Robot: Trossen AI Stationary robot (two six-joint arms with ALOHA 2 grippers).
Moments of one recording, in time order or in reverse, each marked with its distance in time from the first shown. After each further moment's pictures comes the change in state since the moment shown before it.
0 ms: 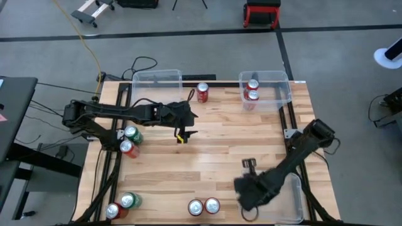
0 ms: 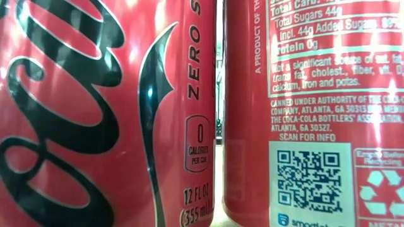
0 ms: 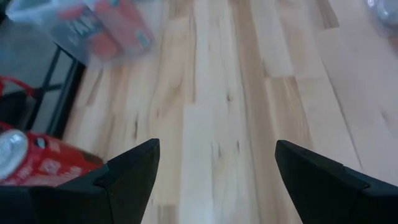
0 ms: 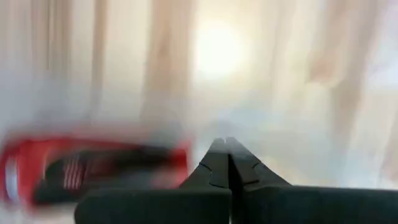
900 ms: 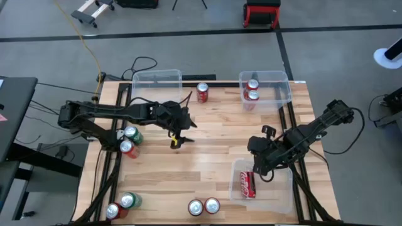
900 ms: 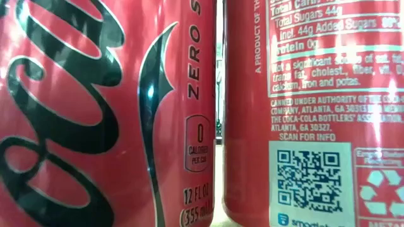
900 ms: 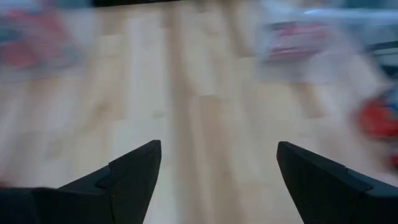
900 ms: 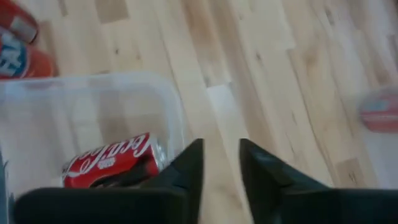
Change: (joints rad) left arm -0.001 -0.057 0.000 -0.039 0.328 -0.096; right arm -0.158 -0.392 0.001 -0.168 0.061 0.186
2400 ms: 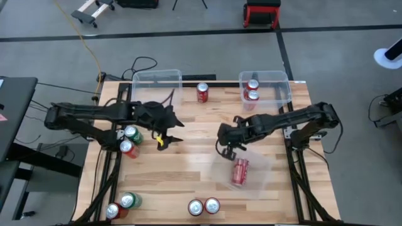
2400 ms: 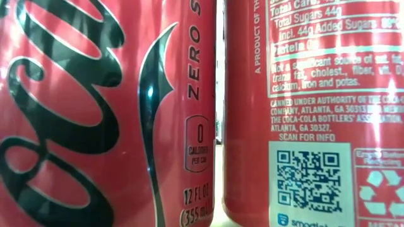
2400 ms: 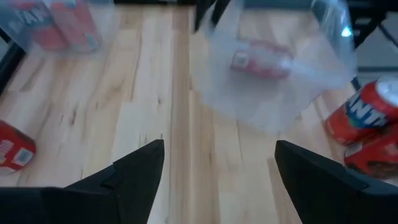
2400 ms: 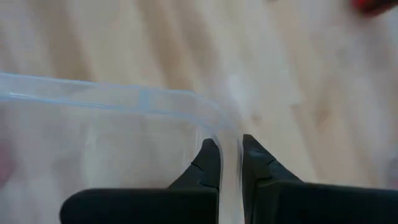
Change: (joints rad) left arm -0.071 -0.229 0.000 -0.189 -0.157 -0.163; right arm -0.380 0.211 -0.001 0.345 -0.059 -0.297
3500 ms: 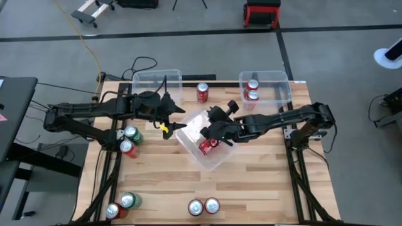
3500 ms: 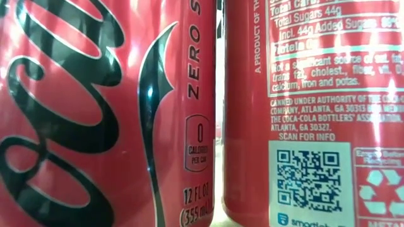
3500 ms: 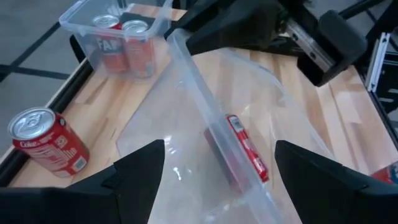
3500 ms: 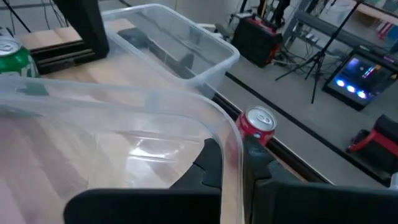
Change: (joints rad) left arm 0.092 -0.005 0.032 0.068 -0.073 -0.064; right arm -0.018 0.055 0.000 0.510 0.629 -0.077
